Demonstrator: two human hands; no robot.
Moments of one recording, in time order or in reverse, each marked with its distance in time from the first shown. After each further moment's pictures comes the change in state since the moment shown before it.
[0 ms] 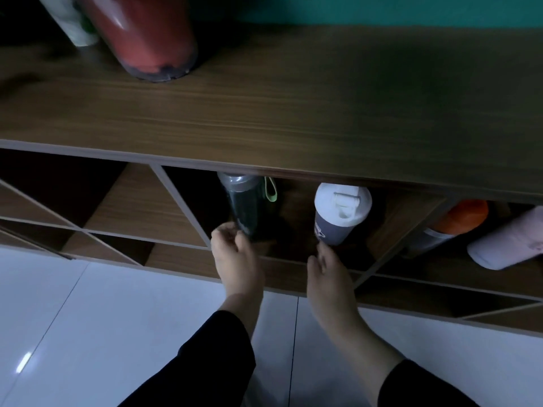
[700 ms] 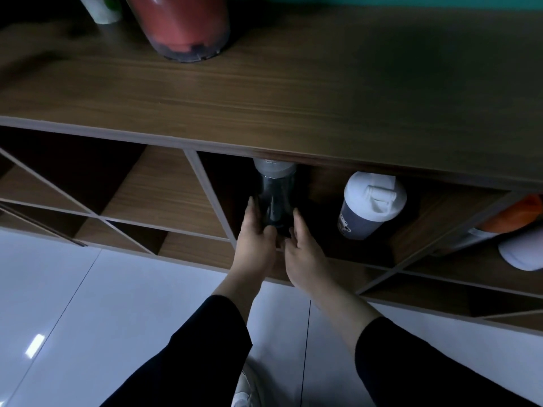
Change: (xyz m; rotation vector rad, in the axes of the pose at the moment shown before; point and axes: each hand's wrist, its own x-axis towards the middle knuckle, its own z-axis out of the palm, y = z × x) left_hand 0.045 -0.011 -0.019 0.103 -0.481 -0.049; right_hand 0.028 -0.031 0.069 0.019 -0.256 -0.086
